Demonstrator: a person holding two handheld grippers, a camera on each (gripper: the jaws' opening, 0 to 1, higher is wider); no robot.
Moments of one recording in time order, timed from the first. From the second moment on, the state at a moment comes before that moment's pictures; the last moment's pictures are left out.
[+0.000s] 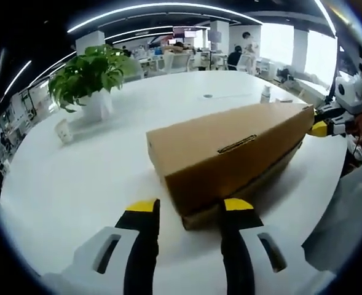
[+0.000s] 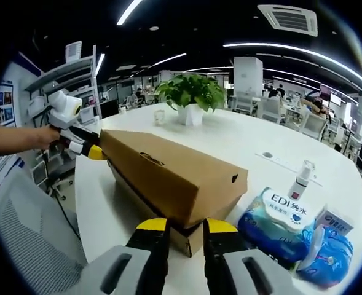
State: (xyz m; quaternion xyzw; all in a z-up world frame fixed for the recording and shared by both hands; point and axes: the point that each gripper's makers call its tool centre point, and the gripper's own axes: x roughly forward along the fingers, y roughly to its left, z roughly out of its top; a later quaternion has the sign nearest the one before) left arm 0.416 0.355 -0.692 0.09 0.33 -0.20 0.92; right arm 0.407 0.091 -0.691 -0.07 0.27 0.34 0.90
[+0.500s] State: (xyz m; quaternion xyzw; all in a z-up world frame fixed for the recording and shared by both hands) left arm 0.411 0.353 -0.706 0.11 0.35 -0.21 0.91; right arm 0.403 0.092 -0.702 -0.10 0.28 0.35 0.89
